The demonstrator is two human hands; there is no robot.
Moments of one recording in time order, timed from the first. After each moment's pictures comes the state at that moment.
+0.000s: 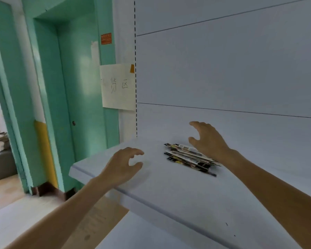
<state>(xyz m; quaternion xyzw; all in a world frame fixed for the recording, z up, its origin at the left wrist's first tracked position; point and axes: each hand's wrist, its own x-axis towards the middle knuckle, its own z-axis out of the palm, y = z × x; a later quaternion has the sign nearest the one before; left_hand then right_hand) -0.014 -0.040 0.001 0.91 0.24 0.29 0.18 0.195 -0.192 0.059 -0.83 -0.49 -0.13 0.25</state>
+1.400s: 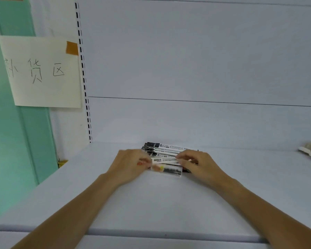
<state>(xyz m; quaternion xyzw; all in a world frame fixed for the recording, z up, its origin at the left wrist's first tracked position) 0.104 0.046 -0.021 0.95 -0.04 0.22 0.20 0.172 -0.177 -0.021 -0.85 -0.34 -0.08 0.39</state>
